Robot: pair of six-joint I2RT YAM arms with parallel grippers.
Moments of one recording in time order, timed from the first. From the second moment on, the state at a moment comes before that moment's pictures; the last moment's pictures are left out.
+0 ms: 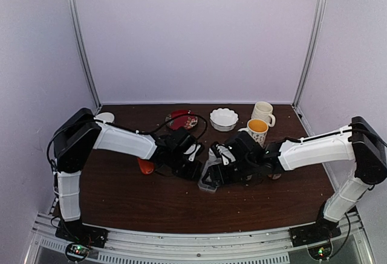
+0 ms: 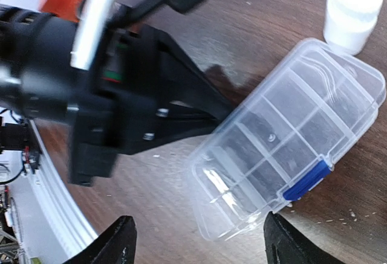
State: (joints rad) left arm -0.92 2.04 1.27 -0.22 0.25 -0.50; right arm 0.95 1.62 0.90 -0.13 -0.17 0.61
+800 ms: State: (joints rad) left arm -0.92 1.86 1.09 -0.16 0.22 -0.52; right arm 0.96 1.60 0.89 0.04 -0.25 0.68
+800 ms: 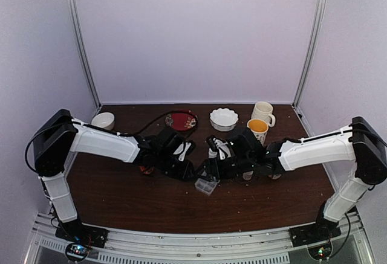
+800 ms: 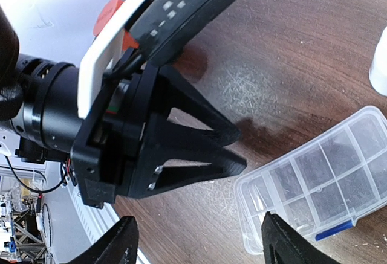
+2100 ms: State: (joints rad) left arm -1.03 1.91 1.30 -0.34 0.13 -0.34; right arm 0.86 1.63 0.80 -0.07 0.03 0.82
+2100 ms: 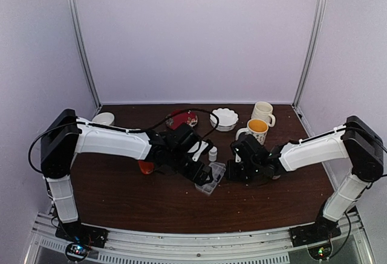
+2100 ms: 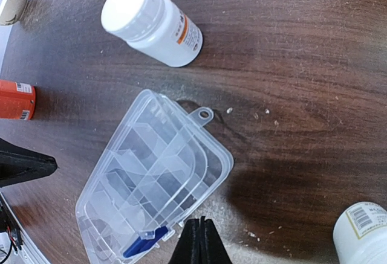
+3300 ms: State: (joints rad) left arm -0.88 2.00 1.22 -0.21 0.22 -0.40; right arm 0.82 1.70 0.81 0.16 -0.20 0.81
